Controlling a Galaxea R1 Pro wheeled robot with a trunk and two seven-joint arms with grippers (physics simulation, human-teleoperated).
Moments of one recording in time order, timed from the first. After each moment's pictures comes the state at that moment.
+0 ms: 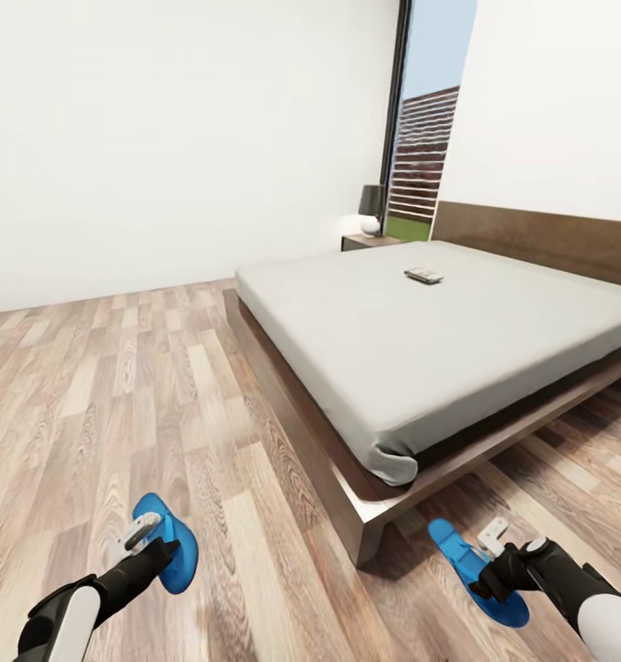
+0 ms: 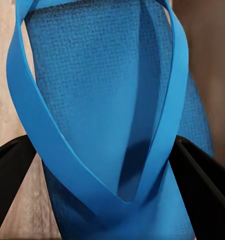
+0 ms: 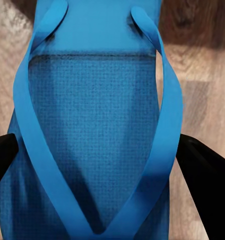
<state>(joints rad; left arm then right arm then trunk) -0.16 -0.03 0.36 -1.35 0.56 0.75 0.02 -0.66 -0.30 -0.06 -0.31 0.62 0.20 0.57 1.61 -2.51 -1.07</state>
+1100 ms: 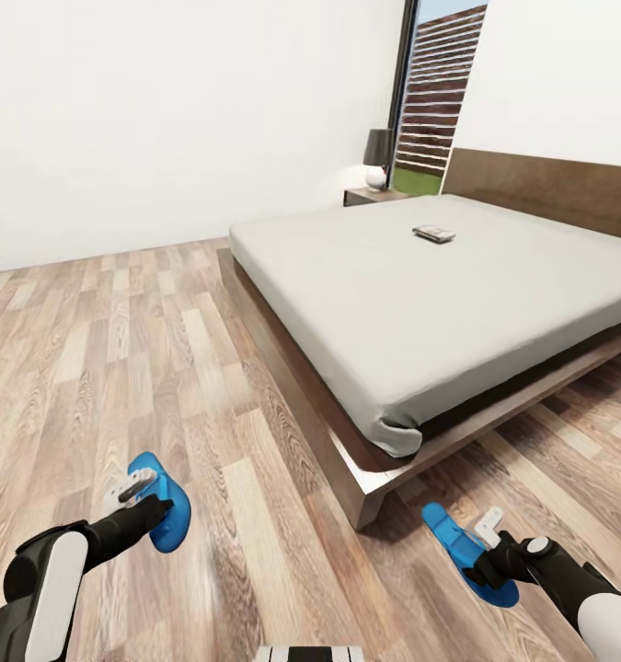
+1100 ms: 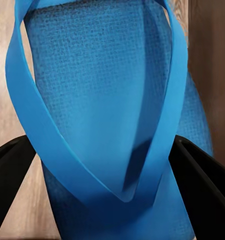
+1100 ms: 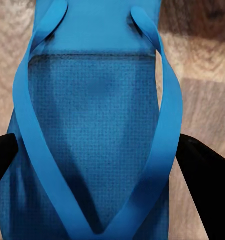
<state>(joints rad) -0.25 -0.04 0.37 -1.60 0.55 1.02 0.17 -0.66 -0.30 -0.06 -0.30 0.61 0.06 0.52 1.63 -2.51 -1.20</state>
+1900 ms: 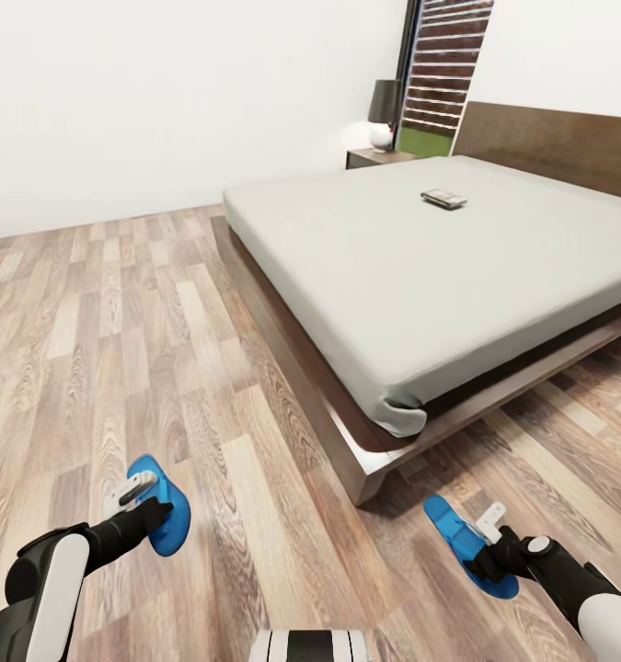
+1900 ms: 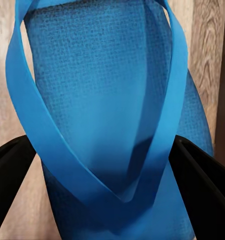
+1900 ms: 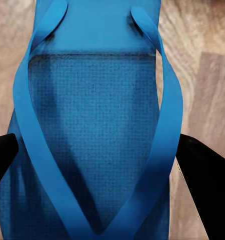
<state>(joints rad) -0.25 -0.04 0.37 -1.59 0.55 1.01 0.17 -0.66 -0.30 -0.07 -0.32 0.60 0.03 0.47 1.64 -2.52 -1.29</state>
